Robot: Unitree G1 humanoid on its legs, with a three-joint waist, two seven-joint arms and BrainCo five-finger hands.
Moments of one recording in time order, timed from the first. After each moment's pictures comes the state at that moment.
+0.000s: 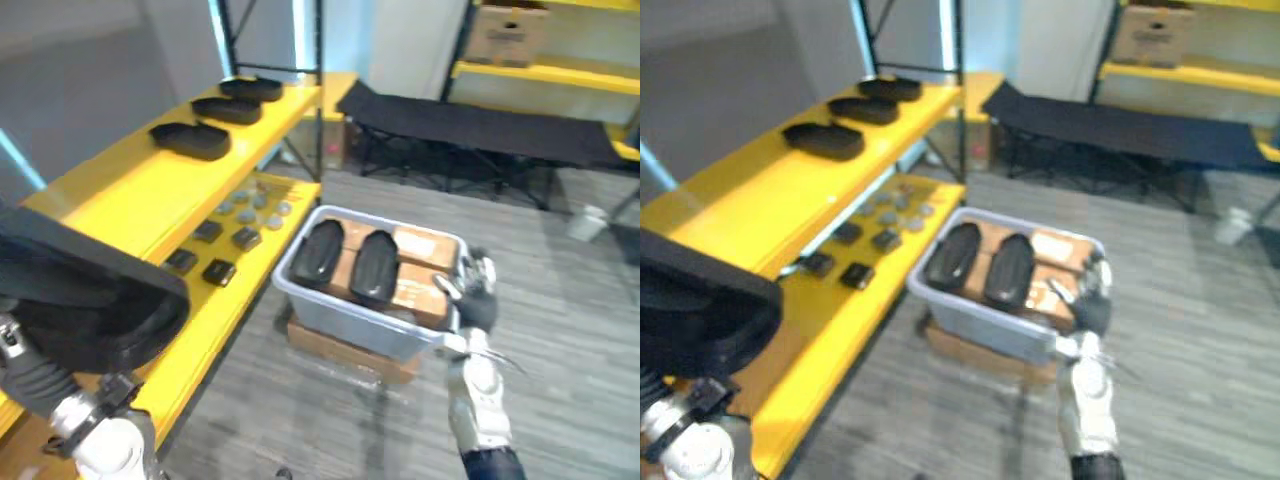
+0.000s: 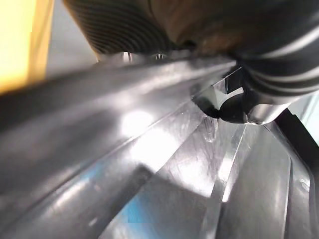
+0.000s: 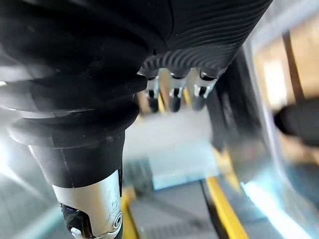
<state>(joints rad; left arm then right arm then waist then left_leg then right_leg) 0.37 -0.05 0.46 -0.45 -0.07 -0.41 0.57 -0.08 -0.07 0.06 0.18 0.31 -0.30 -0.17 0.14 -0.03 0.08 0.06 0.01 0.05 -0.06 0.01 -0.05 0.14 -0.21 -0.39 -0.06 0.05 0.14</state>
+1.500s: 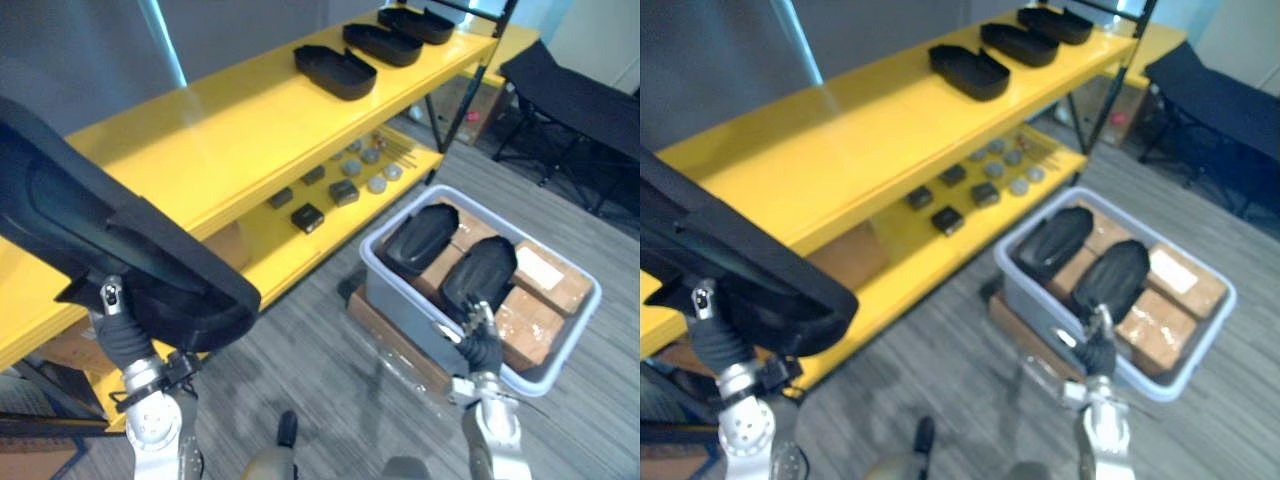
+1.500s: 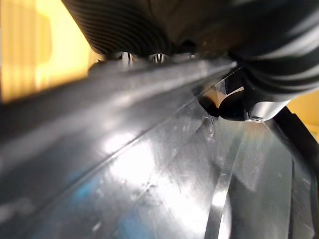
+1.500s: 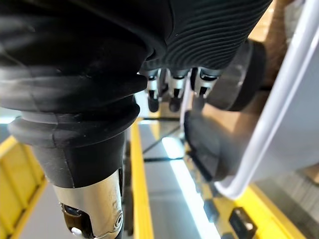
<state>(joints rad) 0.21 0.07 0.15 -0.31 -0.19 -0.41 0.39 0.16 -0.09 -0.06 0.12 0.22 -0.33 -0.08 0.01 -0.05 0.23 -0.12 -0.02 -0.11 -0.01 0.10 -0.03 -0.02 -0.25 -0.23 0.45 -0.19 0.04</state>
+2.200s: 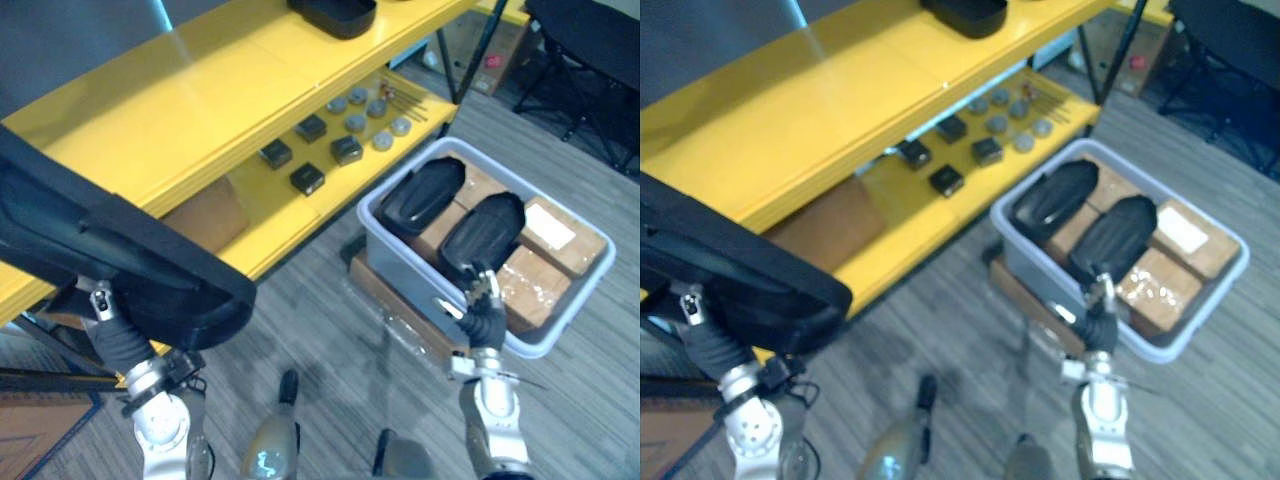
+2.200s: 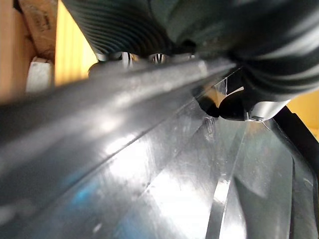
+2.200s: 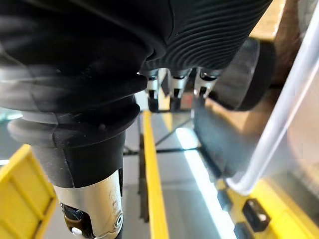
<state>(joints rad) 0.26 0.02 0.14 -0.34 -0.14 -0.45 0.46 0.09 -0.11 -0.06 0.09 0.22 -0.42 -0.14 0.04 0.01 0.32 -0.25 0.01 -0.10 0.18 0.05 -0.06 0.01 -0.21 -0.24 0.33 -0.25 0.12</state>
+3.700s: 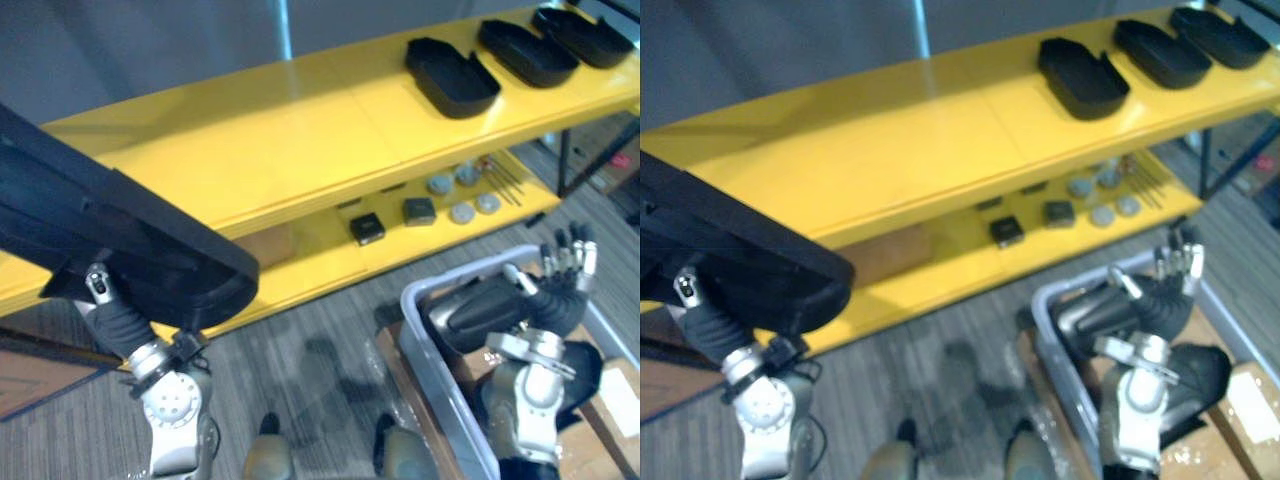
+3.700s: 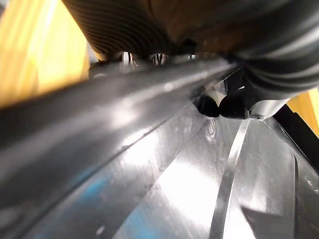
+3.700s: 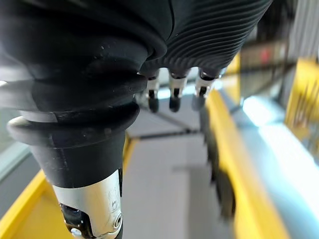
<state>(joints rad) 0.20 0.03 0.17 -0.32 -0.03 -0.41 0.56 0.05 -0.11 -0.18 -0.07 0.28 -0.52 -0.16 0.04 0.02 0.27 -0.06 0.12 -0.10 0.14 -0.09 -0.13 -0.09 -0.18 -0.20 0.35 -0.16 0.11</state>
